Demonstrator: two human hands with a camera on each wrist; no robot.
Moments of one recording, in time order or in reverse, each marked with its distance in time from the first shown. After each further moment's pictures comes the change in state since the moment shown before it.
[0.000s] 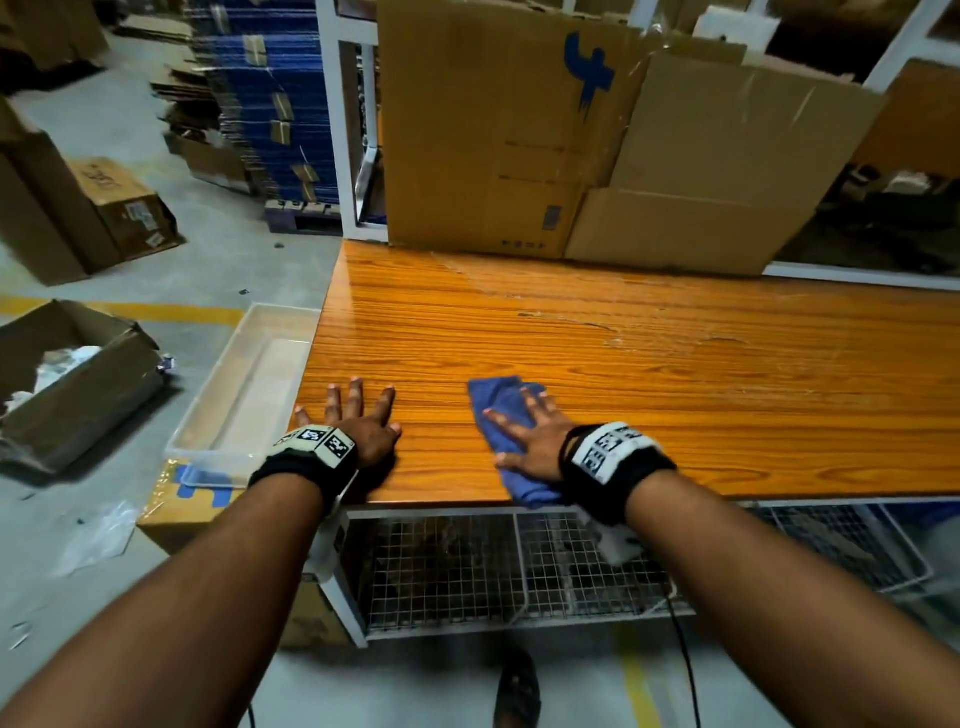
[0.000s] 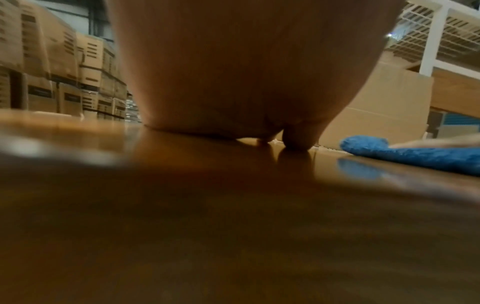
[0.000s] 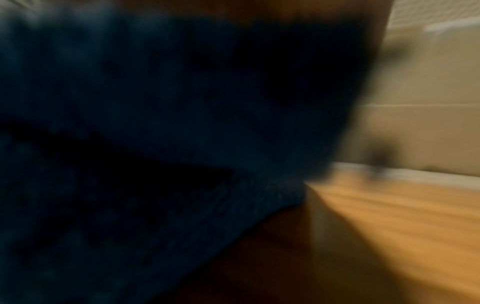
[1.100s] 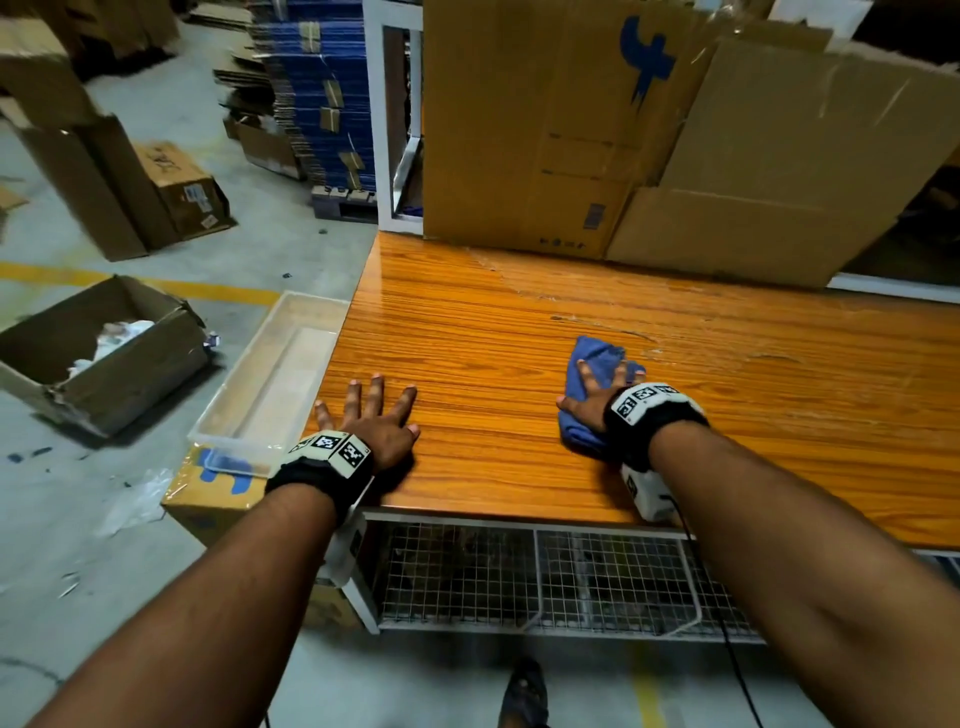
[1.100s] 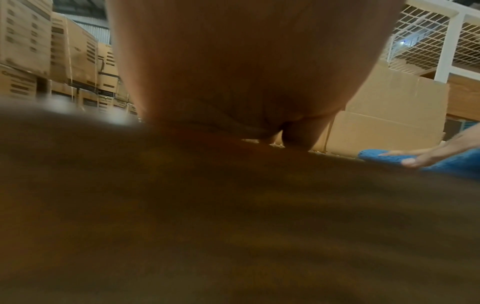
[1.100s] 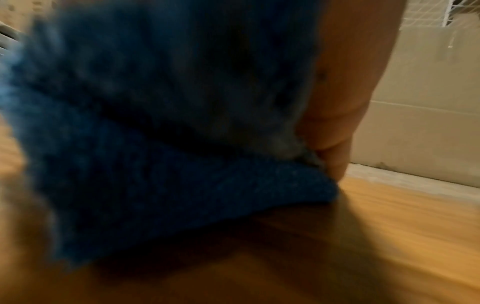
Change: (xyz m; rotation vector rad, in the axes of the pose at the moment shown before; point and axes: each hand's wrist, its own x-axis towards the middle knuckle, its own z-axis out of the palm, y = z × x) left_hand 0.007 0.001 0.007 -0.003 0.036 -0.032; right_hand 0.059 0.065 -0.030 0.122 0.022 0.372
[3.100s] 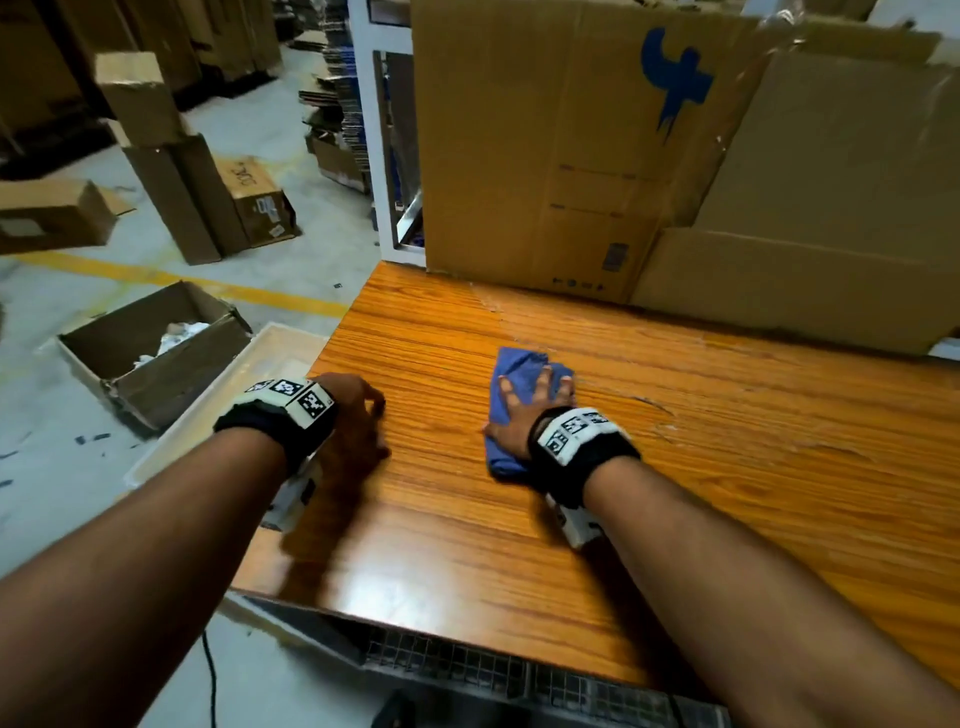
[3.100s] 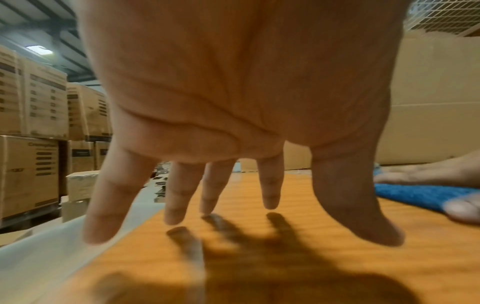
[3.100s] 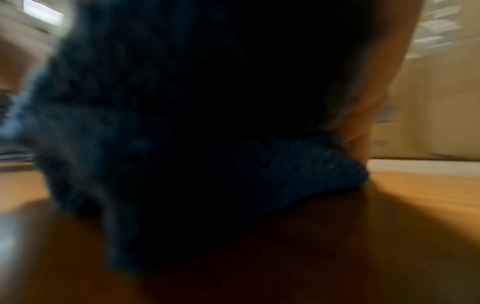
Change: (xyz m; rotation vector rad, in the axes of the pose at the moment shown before) left_hand 0.076 0.047 -0.106 0.180 -0.174 -0.103; right_hand 0.074 -0.055 -0.039 -0.023 0.055 -0.396
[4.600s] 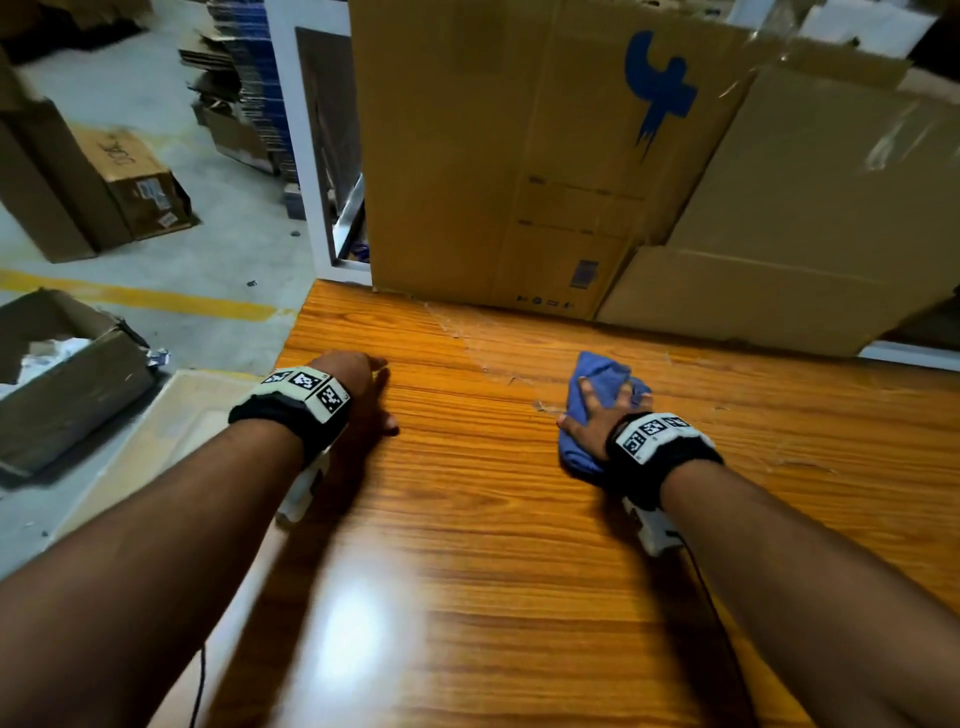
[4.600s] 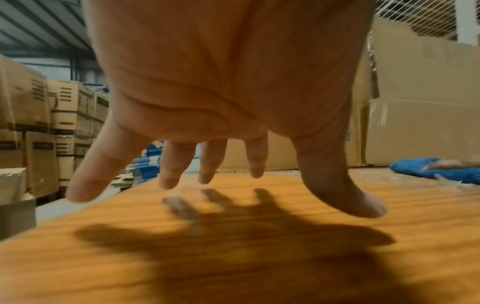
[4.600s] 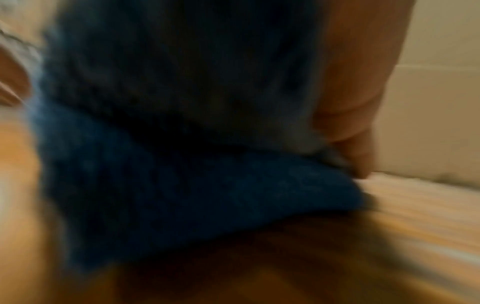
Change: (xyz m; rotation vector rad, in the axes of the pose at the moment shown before) left_hand 0.082 0.021 -0.067 -0.014 0.106 0.070; right_hand 0.044 0.100 -0.037 0.046 -0.054 0.427
